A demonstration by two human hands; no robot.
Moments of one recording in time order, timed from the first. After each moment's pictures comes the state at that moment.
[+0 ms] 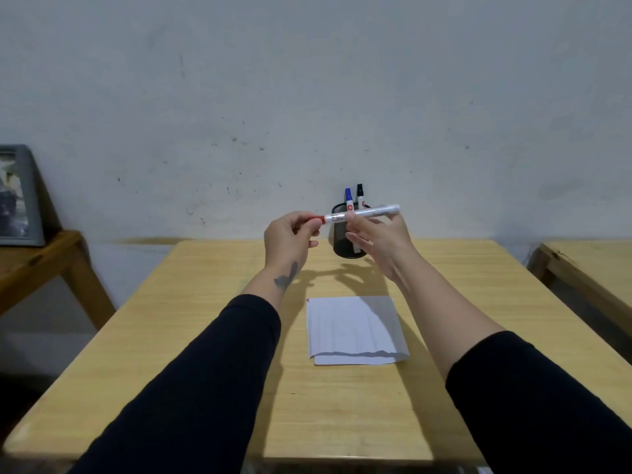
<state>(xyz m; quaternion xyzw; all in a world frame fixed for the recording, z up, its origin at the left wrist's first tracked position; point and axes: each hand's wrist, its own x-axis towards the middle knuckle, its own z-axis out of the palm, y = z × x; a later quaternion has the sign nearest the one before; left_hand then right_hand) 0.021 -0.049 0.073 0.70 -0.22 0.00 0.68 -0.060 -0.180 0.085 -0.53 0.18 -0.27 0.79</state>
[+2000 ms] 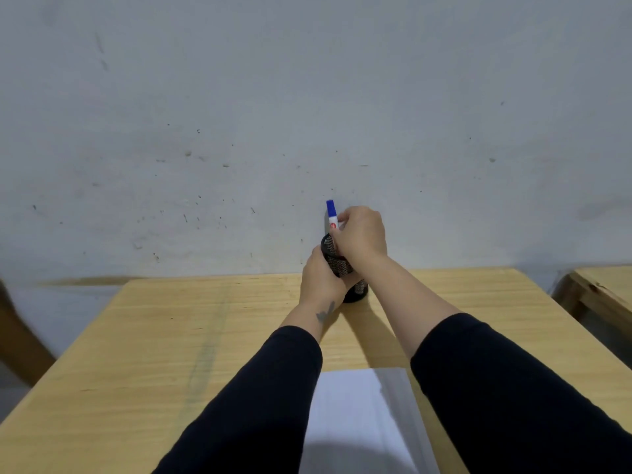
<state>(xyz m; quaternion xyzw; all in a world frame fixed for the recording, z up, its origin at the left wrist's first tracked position) 0.092 -0.169 0.021 0.80 -0.25 -0.08 0.54 0.078 -0.243 0.080 -0.87 0.28 -0.30 0.29</state>
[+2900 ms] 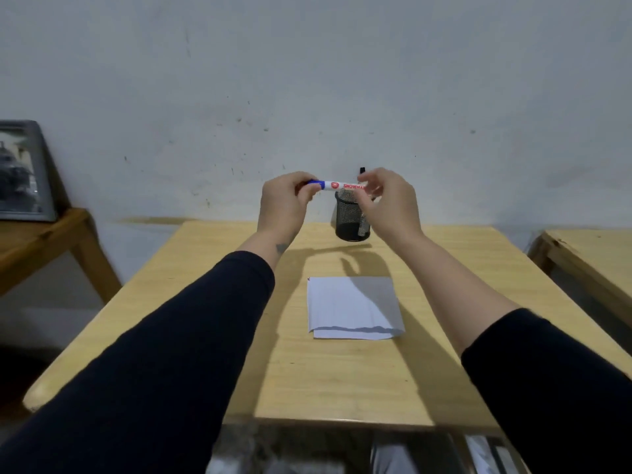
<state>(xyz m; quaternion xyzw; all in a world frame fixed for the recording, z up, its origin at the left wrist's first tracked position) 0.025 -0.041 0.096 0.76 -0.32 0.14 0.56 -0.072 -0.176 0.101 -0.84 0.15 -0.39 0.33</state>
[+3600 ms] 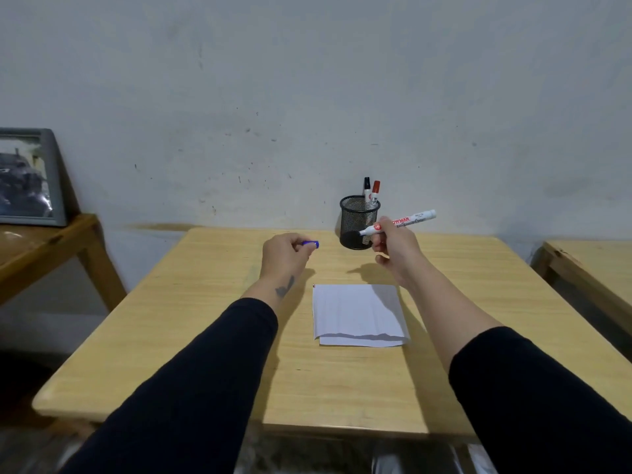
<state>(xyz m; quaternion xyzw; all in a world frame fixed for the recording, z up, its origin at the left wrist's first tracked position) 0.019 -0.023 0.035 0.81 -0.19 0.00 0.55 -0.072 -0.181 0.063 -0.62 0.29 -0.22 0.70</state>
